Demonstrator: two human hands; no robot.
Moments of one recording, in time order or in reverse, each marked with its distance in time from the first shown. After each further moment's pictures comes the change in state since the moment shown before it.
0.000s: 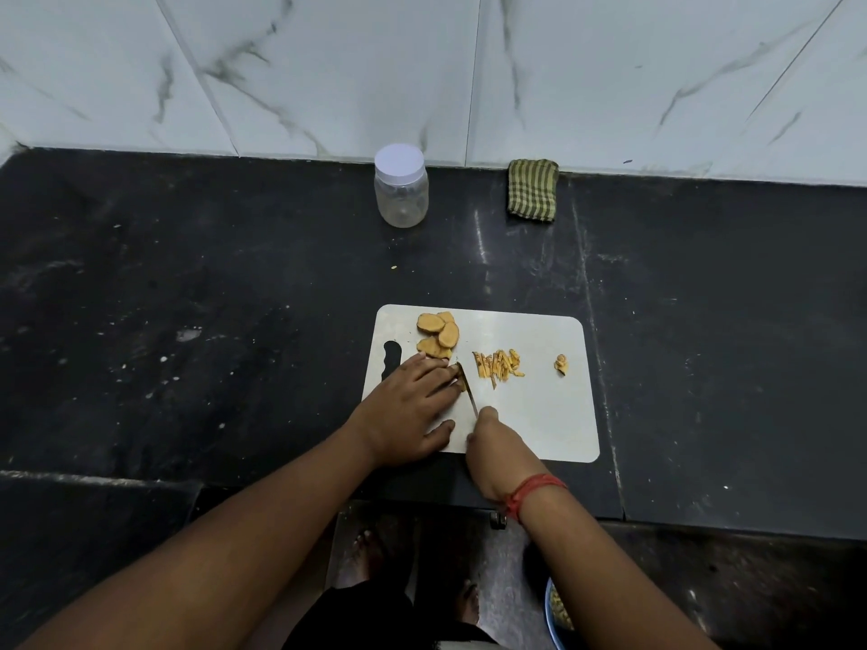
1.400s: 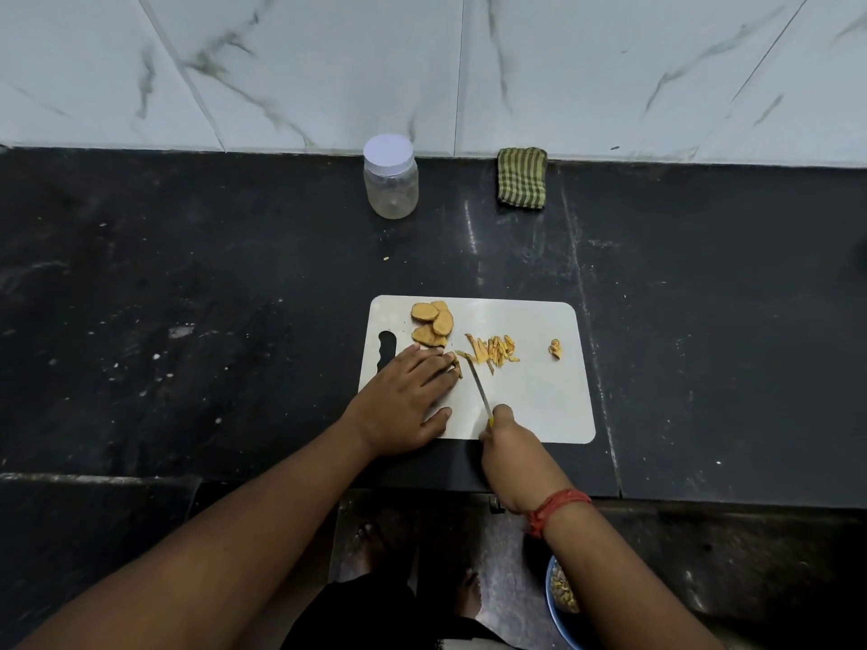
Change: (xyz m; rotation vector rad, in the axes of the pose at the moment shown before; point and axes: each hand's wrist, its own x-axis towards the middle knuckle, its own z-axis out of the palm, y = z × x) left_hand -0.001 0.000 0.000 -0.009 0.016 -0.013; right_hand -0.031 0.012 -0.007 0.076 0.063 -0.026
